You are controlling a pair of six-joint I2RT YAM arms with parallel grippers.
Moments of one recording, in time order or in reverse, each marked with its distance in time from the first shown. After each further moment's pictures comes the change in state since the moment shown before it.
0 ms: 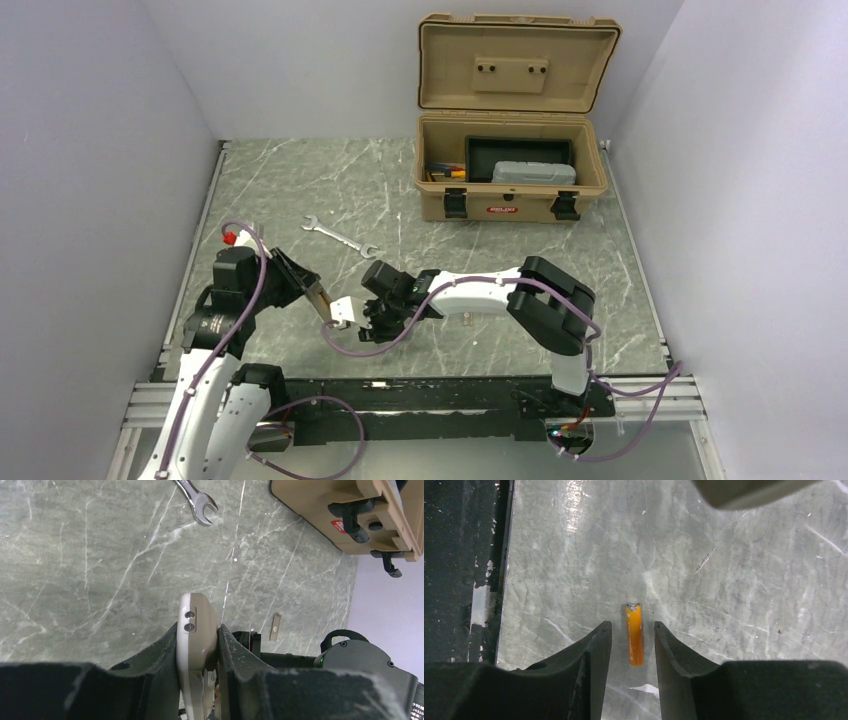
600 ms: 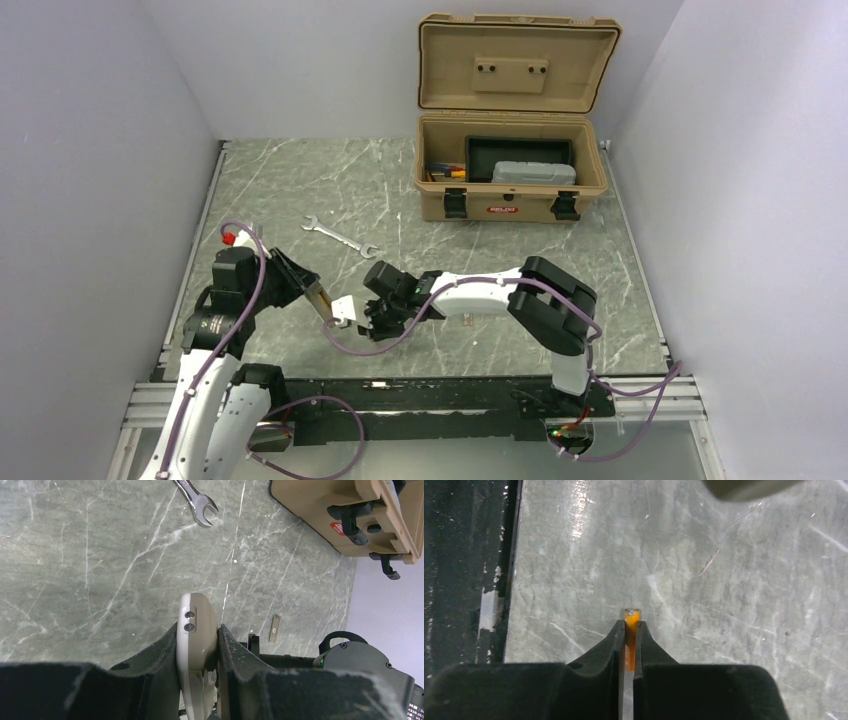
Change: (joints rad) left arm 0.008 0.000 -0.005 -0.003 0.000 -0.003; right arm -0.003 0.001 -0.025 0.042 -0.021 0.027
